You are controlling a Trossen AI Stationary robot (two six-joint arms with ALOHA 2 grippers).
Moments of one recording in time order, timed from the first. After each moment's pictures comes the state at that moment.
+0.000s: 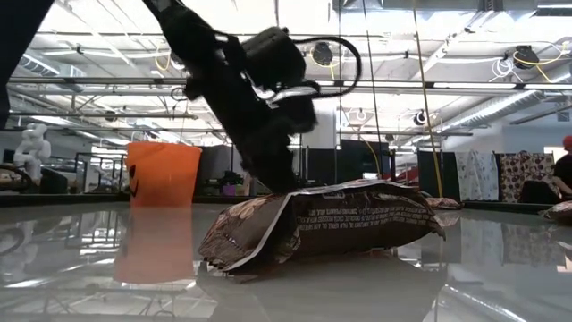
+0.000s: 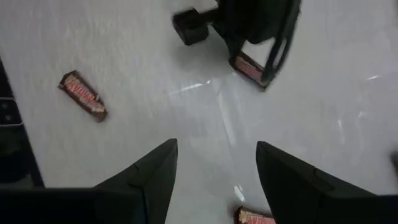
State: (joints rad) left arm 0.01 1.94 1.11 -0.09 0.03 -0.10; right arm 0.42 1.83 2.05 -1.56 0.28 0.71
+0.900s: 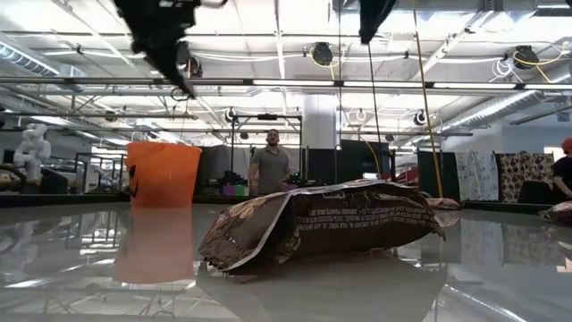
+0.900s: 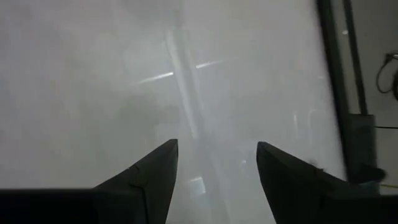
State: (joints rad) left arm 0.28 1.10 1.09 -0.95 -0.48 -0.14; right arm 0.09 1.83 2.05 -1.57 0.32 0.33
